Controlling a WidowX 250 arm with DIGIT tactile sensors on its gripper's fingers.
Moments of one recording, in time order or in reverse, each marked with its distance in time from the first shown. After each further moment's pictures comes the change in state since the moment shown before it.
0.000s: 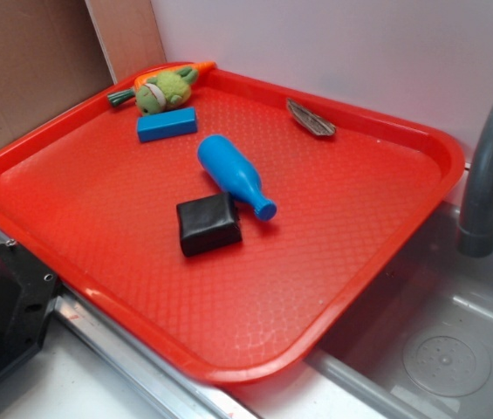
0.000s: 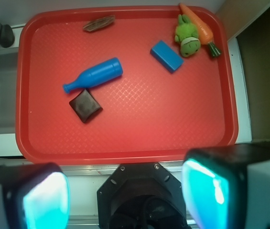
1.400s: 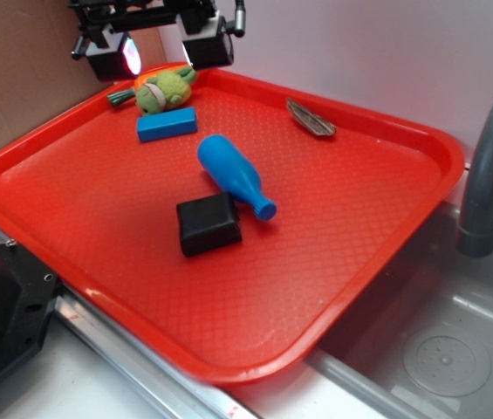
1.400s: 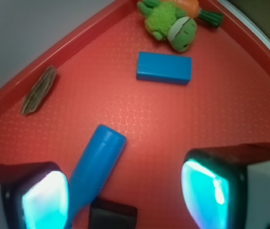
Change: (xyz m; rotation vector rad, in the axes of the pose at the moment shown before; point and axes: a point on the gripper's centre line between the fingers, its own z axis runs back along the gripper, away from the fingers) arm 0.096 -0.002 -0.126 0.059 -0.107 0.686
